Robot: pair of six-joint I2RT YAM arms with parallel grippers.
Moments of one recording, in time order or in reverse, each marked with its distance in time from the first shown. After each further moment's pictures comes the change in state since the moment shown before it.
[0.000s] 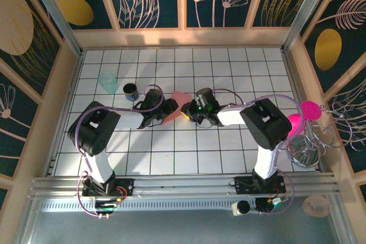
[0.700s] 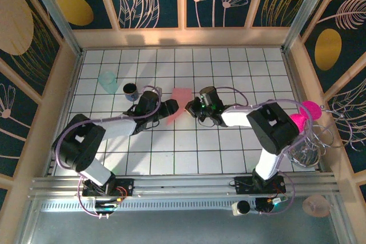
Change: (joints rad) left arm -0.047 -0.226 -0.095 -0.007 -0.029 0.225; right arm -0.026 -0.106 -0.047 -0.005 0.061 -0.001
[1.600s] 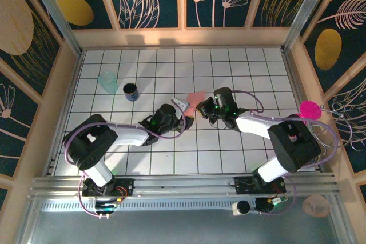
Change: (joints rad) left arm -0.233 0.100 -0.026 0.206 -0.168 0.674; right arm -0.076 -0.225 -0.124 -0.095 -0.032 0.090
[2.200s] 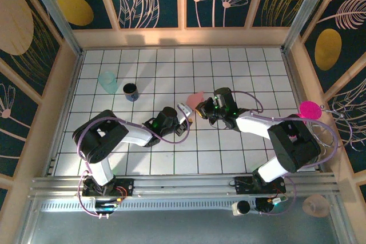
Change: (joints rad) left arm 0.000 0.100 -0.010 0.076 0.013 0.206; right arm 0.000 0.000 0.000 -0.004 -0.029 0.016
